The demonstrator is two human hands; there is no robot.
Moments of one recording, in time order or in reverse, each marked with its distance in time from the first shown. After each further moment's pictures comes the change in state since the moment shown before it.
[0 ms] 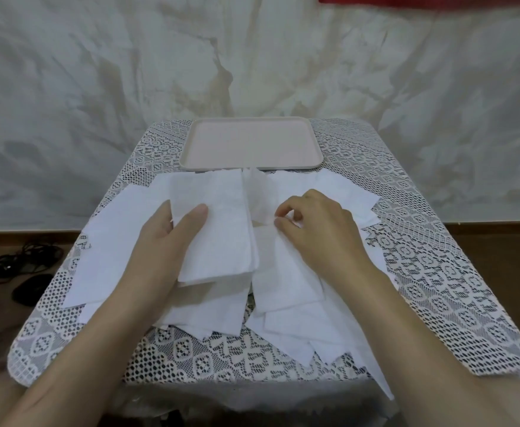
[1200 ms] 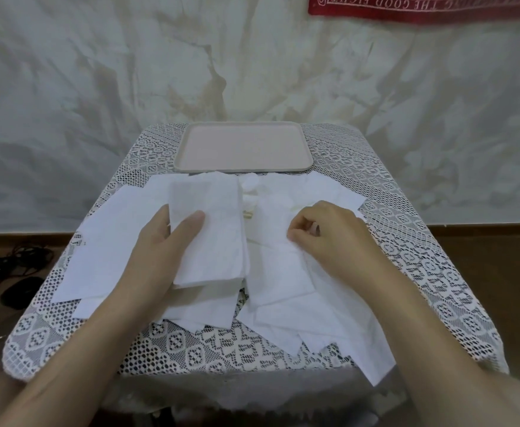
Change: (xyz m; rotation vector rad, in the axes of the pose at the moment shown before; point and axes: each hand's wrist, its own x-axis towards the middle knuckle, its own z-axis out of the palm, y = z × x) left_hand -0.009 -0.003 0.000 0.035 -0.024 0.011; right_hand -0.021 0.017 -0.029 0.021 -0.088 0.002
